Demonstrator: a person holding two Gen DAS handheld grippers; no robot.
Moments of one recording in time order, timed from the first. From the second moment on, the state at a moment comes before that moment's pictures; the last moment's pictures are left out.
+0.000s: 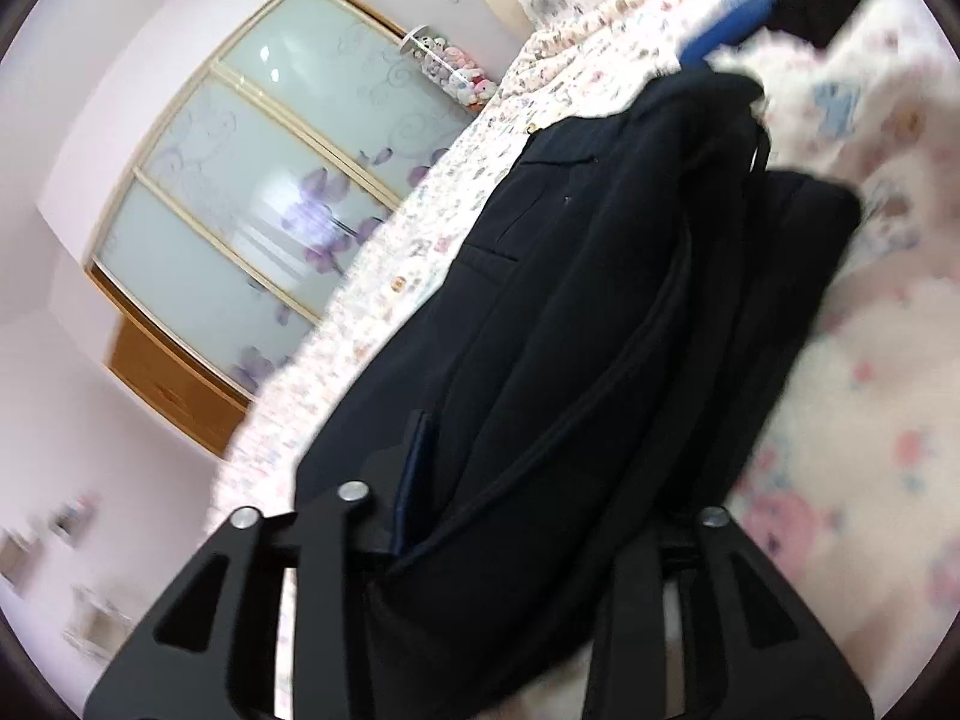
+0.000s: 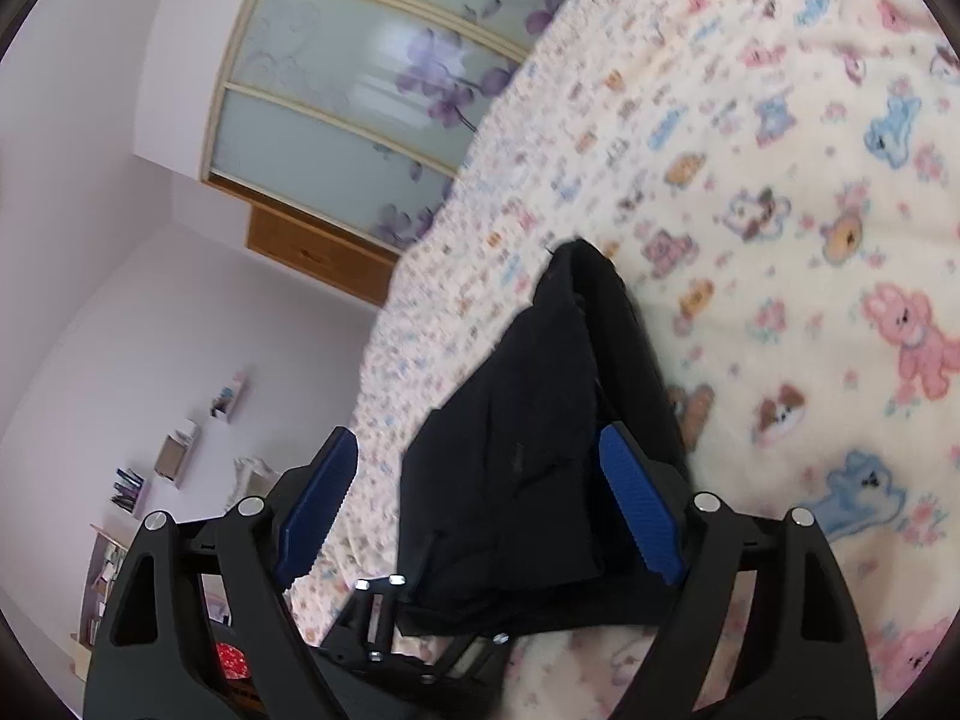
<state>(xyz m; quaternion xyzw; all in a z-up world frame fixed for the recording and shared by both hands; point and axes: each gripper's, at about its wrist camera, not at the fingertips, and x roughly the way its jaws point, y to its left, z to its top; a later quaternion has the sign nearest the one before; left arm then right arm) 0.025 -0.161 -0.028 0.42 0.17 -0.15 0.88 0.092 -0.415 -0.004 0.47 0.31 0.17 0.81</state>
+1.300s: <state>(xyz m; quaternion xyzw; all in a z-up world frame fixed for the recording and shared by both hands) 0.062 -0.032 0.019 0.04 0.24 -0.03 0.97 0.079 -0.351 0.017 0.23 0.37 0.09 0.90</state>
